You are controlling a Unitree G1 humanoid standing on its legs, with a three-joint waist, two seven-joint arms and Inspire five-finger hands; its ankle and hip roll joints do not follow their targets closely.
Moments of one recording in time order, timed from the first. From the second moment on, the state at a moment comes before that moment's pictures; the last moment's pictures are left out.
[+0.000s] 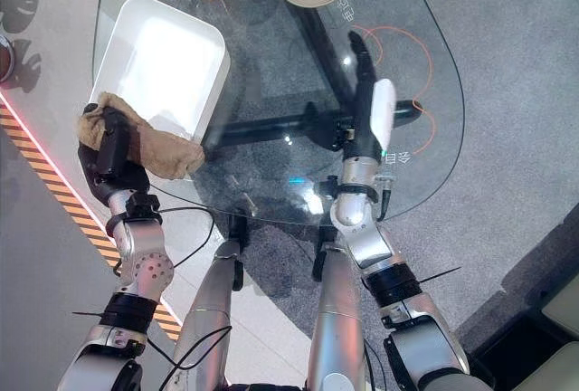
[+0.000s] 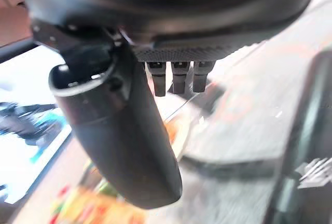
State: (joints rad) left arm -0.45 0.20 -0.06 0.29 -0.90 -0.61 0.35; right arm -0.60 -0.38 0.24 0.30 -0.15 -0.09 -0.69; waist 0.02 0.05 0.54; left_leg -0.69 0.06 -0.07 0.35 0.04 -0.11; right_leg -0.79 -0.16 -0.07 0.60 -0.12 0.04
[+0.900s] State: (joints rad) left arm -0.81 0.55 -0.16 0.77 -0.53 -0.52 0.64; right arm -0.65 -0.48 0.11 1.04 0.22 -0.16 -0.97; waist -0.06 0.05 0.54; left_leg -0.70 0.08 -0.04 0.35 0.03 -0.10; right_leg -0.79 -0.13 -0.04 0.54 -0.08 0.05
